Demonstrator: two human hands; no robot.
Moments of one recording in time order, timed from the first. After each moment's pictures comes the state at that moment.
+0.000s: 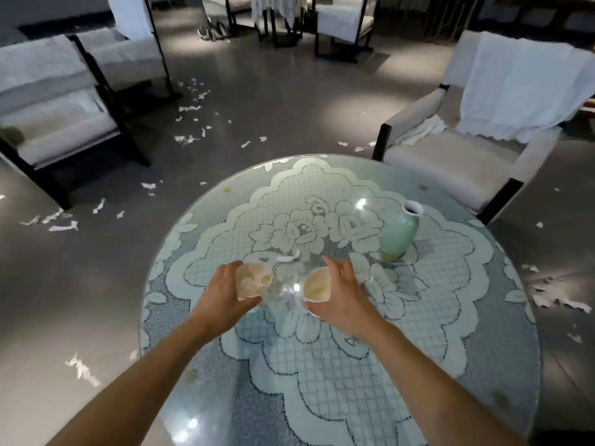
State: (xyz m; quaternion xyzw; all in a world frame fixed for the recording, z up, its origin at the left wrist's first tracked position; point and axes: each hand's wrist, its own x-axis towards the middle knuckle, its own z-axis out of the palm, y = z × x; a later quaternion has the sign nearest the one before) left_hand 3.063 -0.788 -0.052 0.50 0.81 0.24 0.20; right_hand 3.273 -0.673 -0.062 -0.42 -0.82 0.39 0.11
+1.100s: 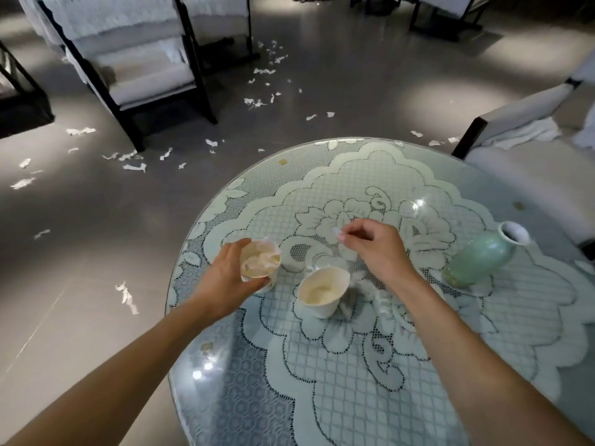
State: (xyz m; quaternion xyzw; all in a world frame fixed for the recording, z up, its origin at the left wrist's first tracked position) left_hand 3.036 -0.809 -0.068 0.40 0.86 0.28 0.15; right_hand 3.202 -0.605 -0.044 -0.34 -0.74 0.55 0.19
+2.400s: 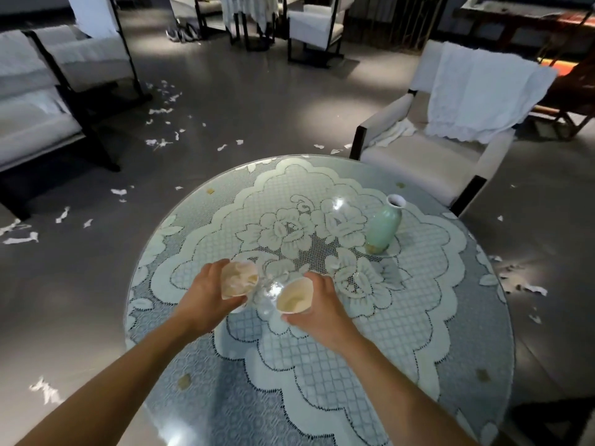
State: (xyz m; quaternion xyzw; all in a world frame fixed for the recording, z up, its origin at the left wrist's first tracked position) left_hand 3.043 -0.796 -0.055 0.53 0.79 0.25 0.19; right_hand 3.258 -0.717 -0.077 -0.46 -0.77 0.42 0.14
